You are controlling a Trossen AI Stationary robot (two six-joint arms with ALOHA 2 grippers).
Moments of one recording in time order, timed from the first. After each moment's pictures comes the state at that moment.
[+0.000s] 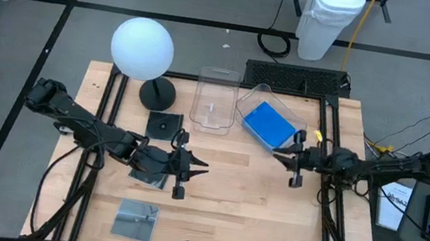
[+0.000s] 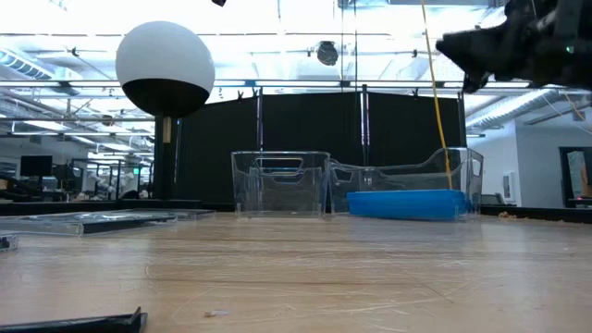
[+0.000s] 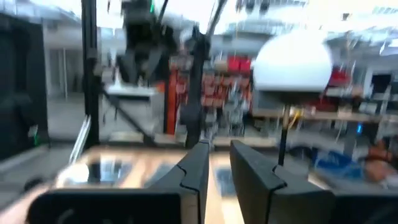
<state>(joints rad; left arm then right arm) -0.37 1.43 1.07 0.00 -0.45 -0.04 0.05 0.59 0.02 0.79 0.07 -0.07</state>
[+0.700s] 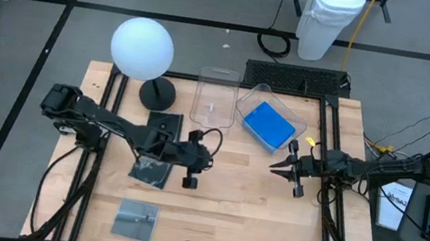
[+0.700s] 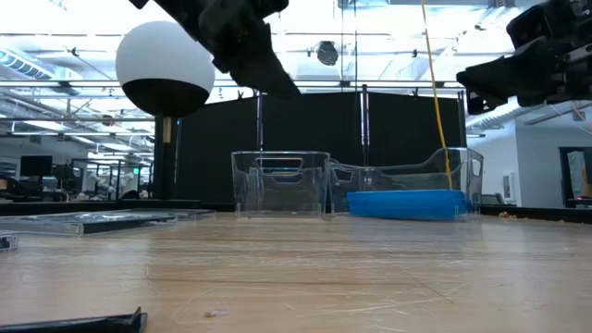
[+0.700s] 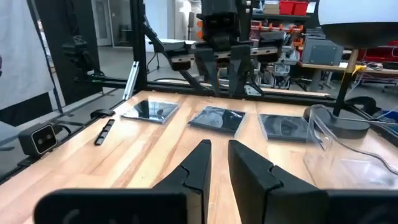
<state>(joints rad) -0.19 1.61 1.07 -0.15 -0.24 -0.02 0.08 0.45 0.02 0.42 -0.08 -0.04</state>
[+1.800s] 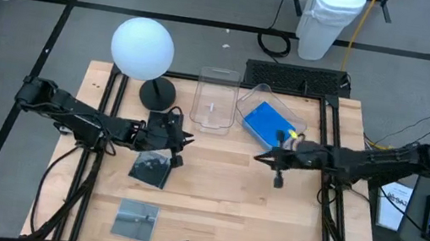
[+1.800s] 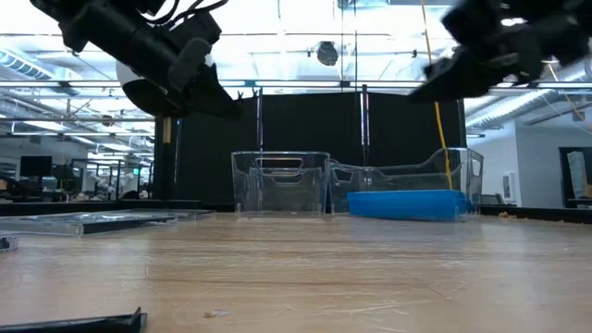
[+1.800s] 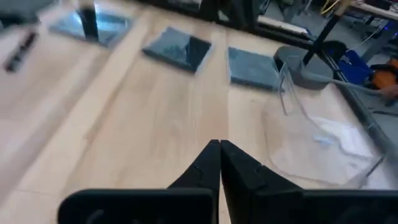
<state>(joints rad) -0.12 1.31 0.62 0.18 -0.47 -0.11 0.05 0.89 0.41 0.09 0.07 -0.20</state>
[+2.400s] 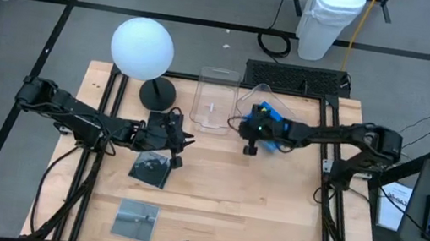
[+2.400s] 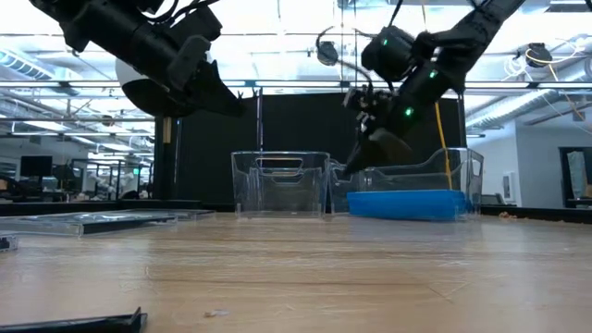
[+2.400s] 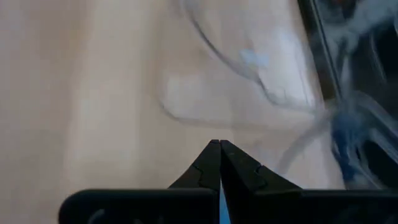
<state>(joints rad) -0.12 1.31 0.62 0.20 -0.45 -0.06 -0.27 1.55 0.77 0.04 0.18 -0.43</state>
